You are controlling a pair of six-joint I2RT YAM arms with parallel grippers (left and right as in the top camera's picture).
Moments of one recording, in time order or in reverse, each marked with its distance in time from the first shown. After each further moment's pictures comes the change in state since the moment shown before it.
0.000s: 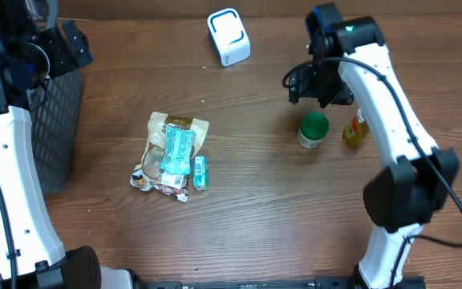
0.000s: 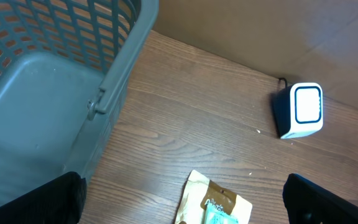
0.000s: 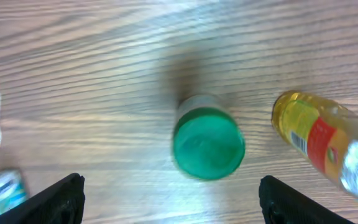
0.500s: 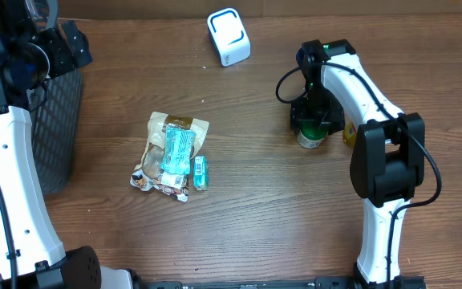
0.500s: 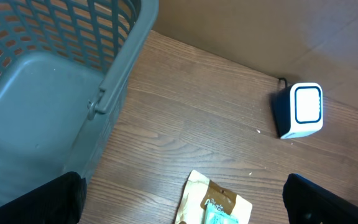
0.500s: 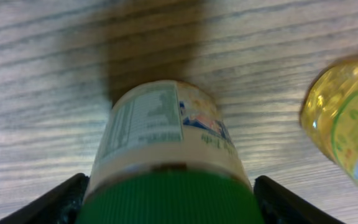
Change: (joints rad) left arm 0.000 0.000 0.000 0.000 0.000 0.000; right arm -0.043 0.231 -0.151 0.034 0.031 0.018
